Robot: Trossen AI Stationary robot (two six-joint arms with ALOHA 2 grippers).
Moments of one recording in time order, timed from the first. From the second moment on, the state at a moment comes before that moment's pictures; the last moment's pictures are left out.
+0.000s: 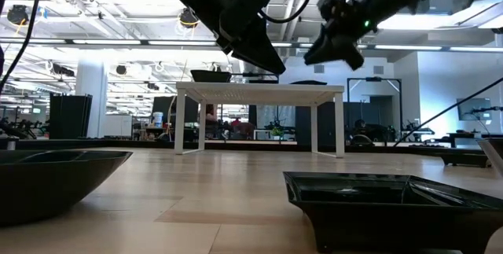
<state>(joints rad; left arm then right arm) -0.17 1.74 1.14 -0.08 -0.36 0.02 -0.29 1.22 0.78 -0.02 0.28 -0.78</state>
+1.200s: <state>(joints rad) -0.18 1.74 1.11 -0.04 -0.36 0.01 0.26 1.46 0.83 -1.13 0.27 0.90</state>
